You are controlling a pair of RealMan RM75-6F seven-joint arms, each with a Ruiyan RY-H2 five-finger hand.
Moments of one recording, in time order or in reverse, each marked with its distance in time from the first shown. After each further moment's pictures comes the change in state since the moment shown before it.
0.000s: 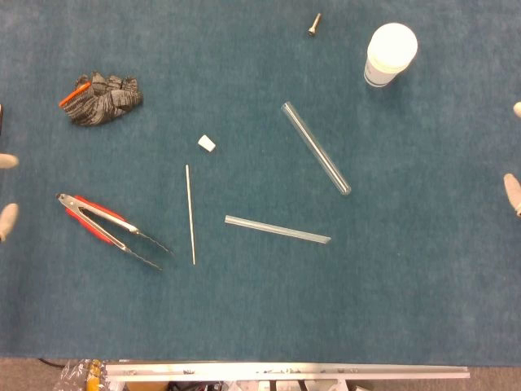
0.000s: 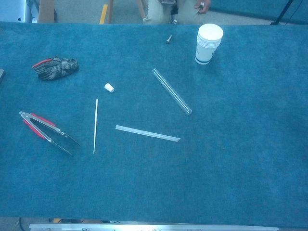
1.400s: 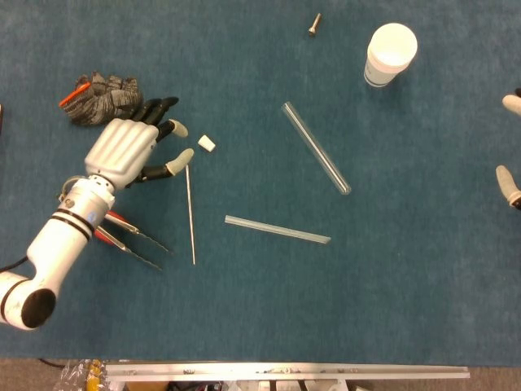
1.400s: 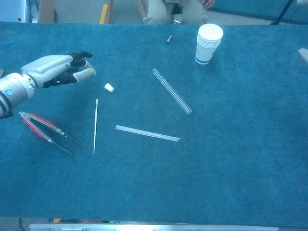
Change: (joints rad) left arm -0.491 -0.488 -0.107 0.336 -0.345 -0.556 0.197; right arm 0.051 -0.008 0.015 0.019 0.083 -0.047 -0.020
